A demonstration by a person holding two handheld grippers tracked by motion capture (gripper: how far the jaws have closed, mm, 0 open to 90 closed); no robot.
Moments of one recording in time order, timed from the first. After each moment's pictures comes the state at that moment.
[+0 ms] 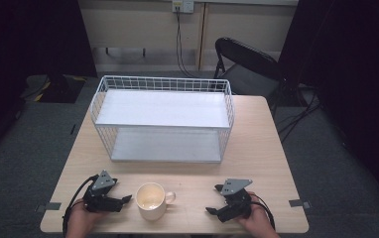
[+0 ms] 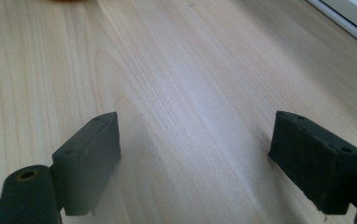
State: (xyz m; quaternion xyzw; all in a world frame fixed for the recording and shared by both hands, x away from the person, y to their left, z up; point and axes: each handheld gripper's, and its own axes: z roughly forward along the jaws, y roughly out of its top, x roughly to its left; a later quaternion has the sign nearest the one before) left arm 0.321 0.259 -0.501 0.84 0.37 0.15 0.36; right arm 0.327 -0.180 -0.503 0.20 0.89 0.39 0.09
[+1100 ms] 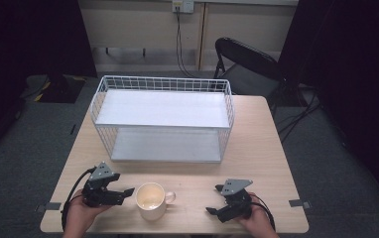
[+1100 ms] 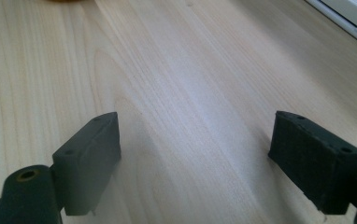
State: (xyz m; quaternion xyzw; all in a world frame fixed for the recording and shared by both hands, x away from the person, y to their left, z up) left arm 0.319 0.249 -0.456 0.82 0.39 0.13 0.40; right arm 0.326 -0.180 -0.503 0.20 0.89 0.39 0.09
